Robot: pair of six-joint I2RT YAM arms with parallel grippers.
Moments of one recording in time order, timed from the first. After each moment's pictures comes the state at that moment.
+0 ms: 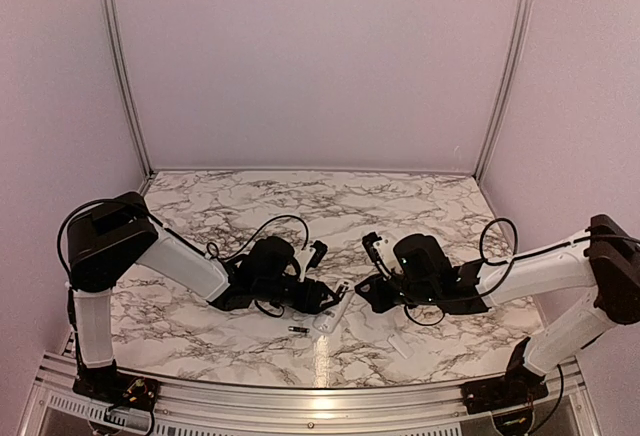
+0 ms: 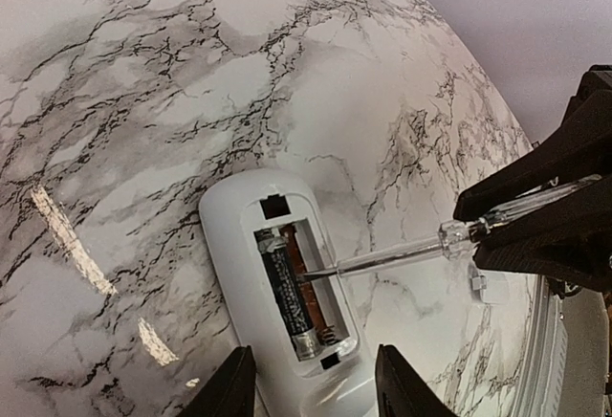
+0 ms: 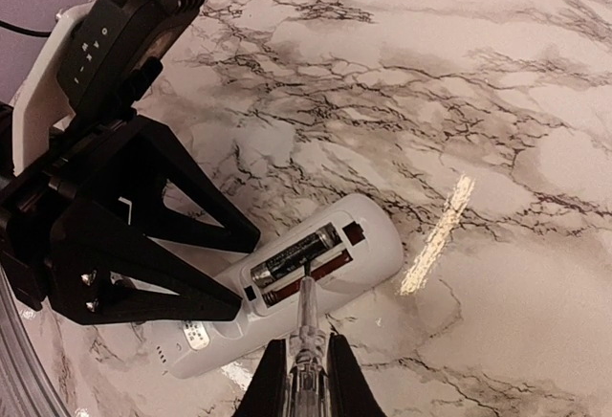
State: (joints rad) left arm -0.97 2.01 0.93 0.52 0.29 -0.54; right arm 0.91 1.44 0.59 0.18 0.02 0.42
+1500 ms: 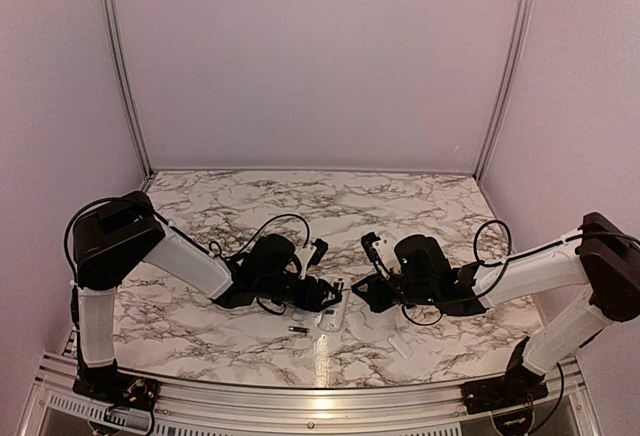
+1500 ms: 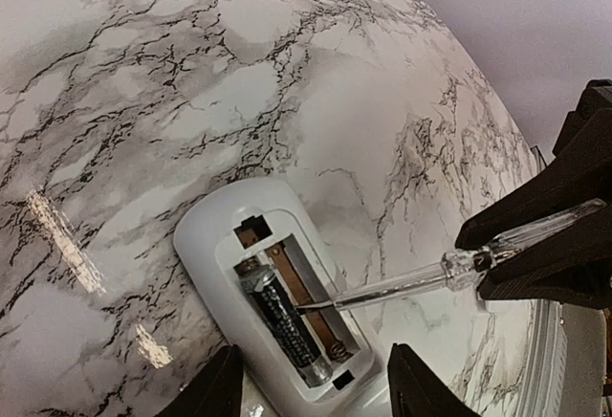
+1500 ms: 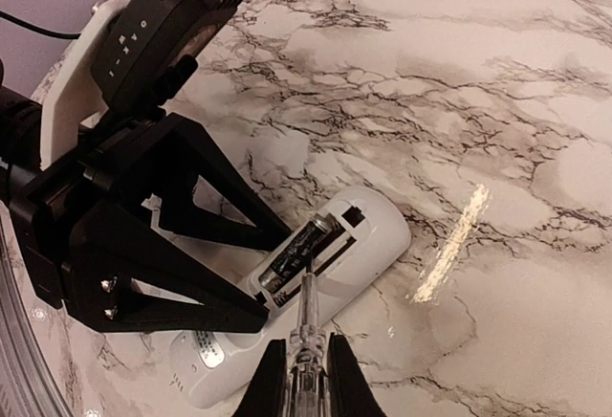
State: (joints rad) left arm -0.95 2.05 0.96 0.54 0.32 -0.54; right arm 0.90 1.48 0.57 0.28 -0.04 0.42
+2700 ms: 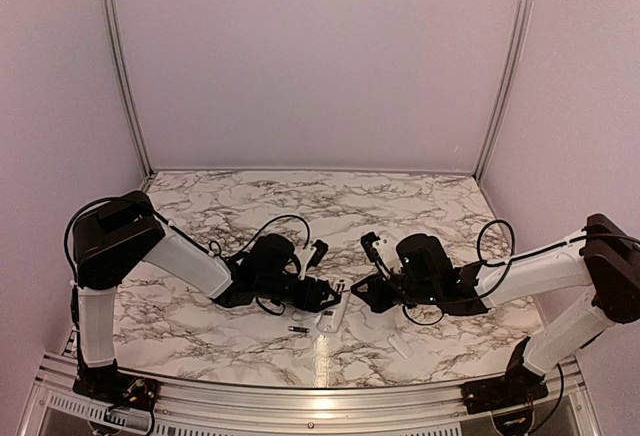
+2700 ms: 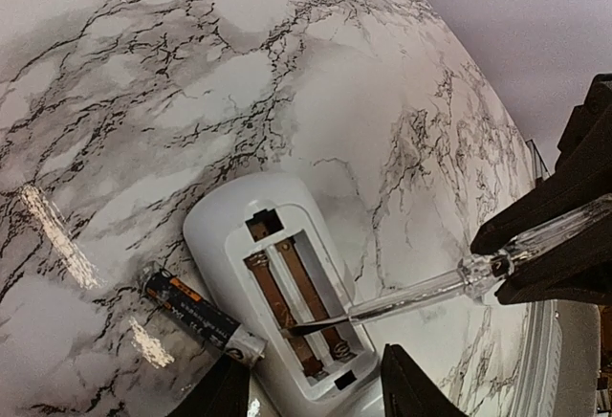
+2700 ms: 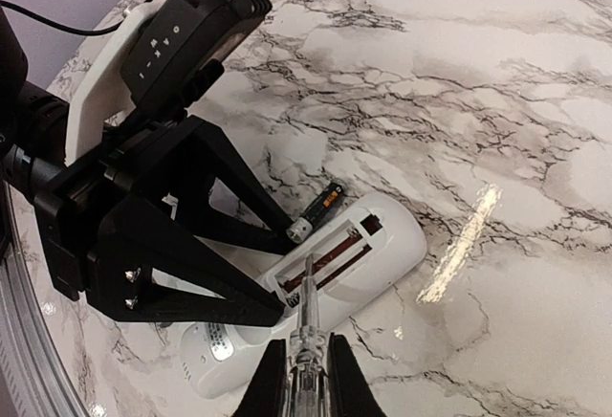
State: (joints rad) left arm -0.95 2.05 0.96 0.53 0.35 -0.54; right arm 0.90 1.46 0.57 0.27 -0.07 0.42
